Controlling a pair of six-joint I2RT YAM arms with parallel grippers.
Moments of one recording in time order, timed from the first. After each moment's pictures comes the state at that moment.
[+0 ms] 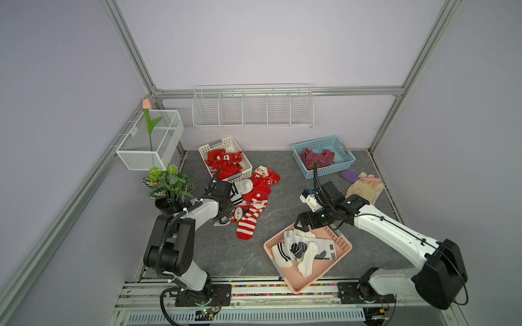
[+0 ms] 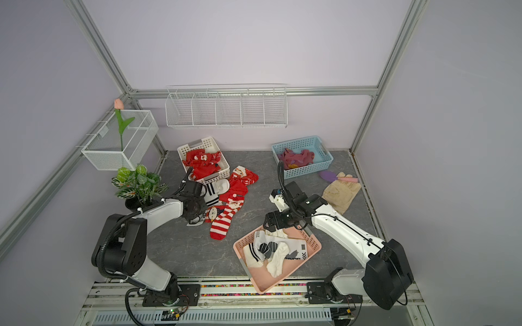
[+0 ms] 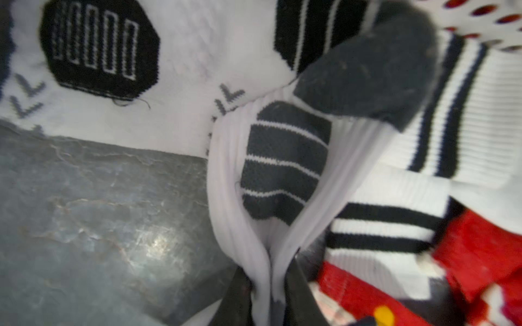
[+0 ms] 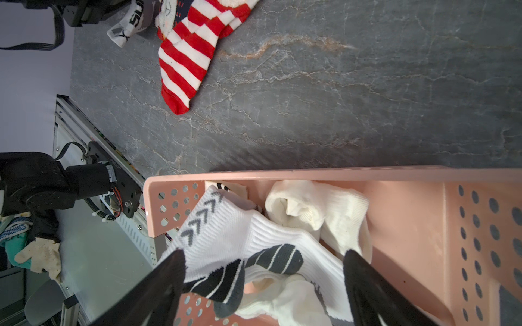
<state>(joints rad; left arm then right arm) -0.27 1.57 0.86 -0.41 -0.20 -0.80 0.63 1.33 1.00 -0.79 -0.38 0.31</state>
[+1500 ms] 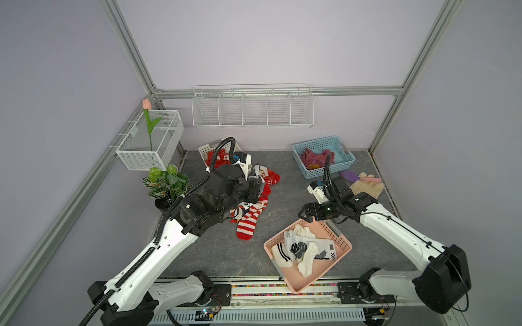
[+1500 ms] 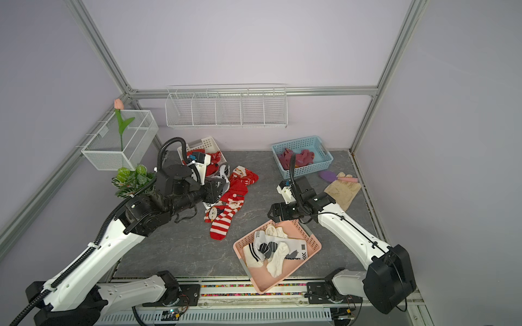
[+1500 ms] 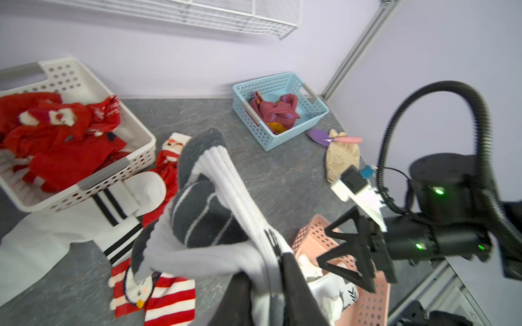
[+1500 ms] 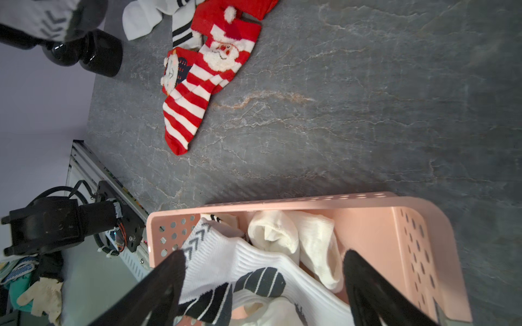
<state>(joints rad) -0.81 1.11 1.39 -0.73 -0.08 -0.42 0.50 1.30 1.00 -0.72 -0.37 0.31</state>
